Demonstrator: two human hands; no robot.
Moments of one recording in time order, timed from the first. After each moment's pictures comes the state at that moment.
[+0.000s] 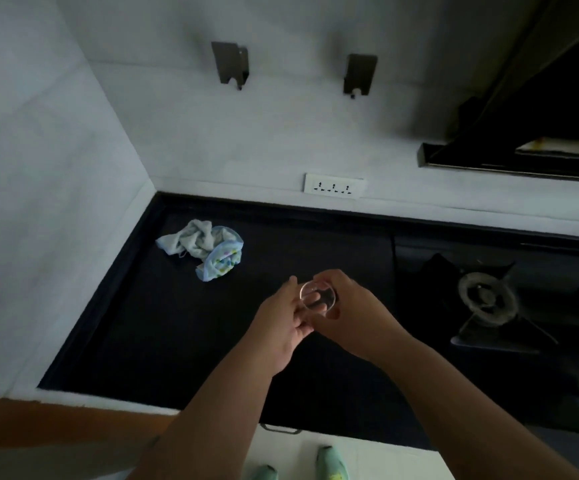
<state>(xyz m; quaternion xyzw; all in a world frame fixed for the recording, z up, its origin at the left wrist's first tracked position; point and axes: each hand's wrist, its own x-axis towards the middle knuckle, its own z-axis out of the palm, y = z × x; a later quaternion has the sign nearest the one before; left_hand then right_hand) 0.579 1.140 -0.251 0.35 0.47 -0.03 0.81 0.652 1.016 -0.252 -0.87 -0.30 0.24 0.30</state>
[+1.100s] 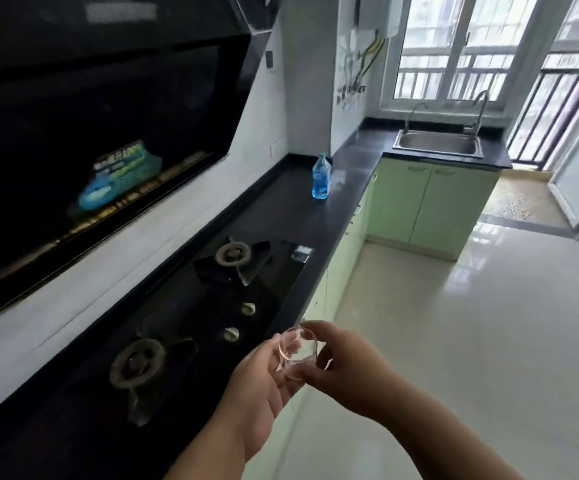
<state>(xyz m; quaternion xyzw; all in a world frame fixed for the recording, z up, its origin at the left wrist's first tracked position) 0.566 0.695 -0.182 0.59 0.05 -0.41 0.69 0.476 0.559 -0.181 -0.90 0.19 -0.05 0.37</state>
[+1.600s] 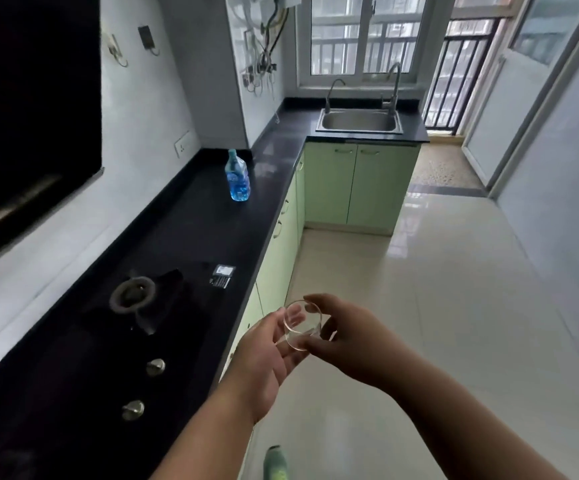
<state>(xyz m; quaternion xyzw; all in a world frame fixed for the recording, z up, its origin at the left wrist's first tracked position) 0.588 0.454 -0.186 0.60 -0.03 -0.49 0.63 0.463 0.343 -0.178 -0.87 0.31 -0.09 0.37</state>
